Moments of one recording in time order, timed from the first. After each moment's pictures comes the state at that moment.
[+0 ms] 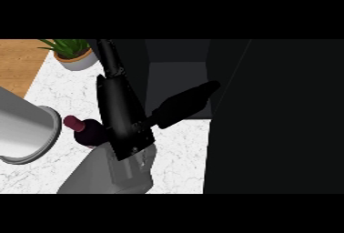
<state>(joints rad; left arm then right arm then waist) -0.70 0.00 -0.47 -1.76 -0.94 0.86 1.11 0.17 -0.16 0.28 -2.51 -0.12 0.06 0.43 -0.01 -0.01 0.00</state>
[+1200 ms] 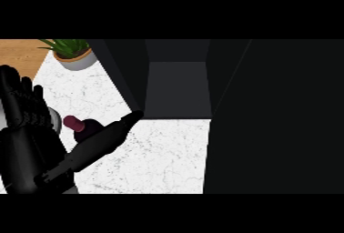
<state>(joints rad) -0.28 0.10 -0.36 -2.13 -0.93 0.72 1.04 0.16 -0.16 0.32 -2.52 -0.10 0.03 0.44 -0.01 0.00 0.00</state>
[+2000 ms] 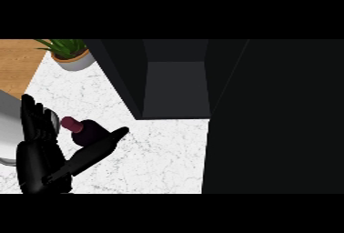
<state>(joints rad) -0.03 0.18 -0.33 -2.04 -0.60 0.85 0.76 0.10 -0.17 0.33 -2.52 -0.09 0.00 0.50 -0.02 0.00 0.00</state>
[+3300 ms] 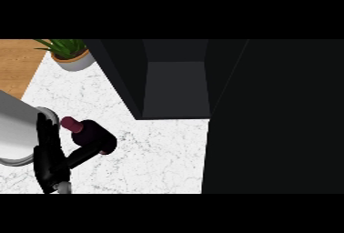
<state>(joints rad) 0.07 0.15 -0.07 -1.57 0.04 0.71 0.02 0.13 -0.19 0.34 -2.52 -0.08 -0.01 0.47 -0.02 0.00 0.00</state>
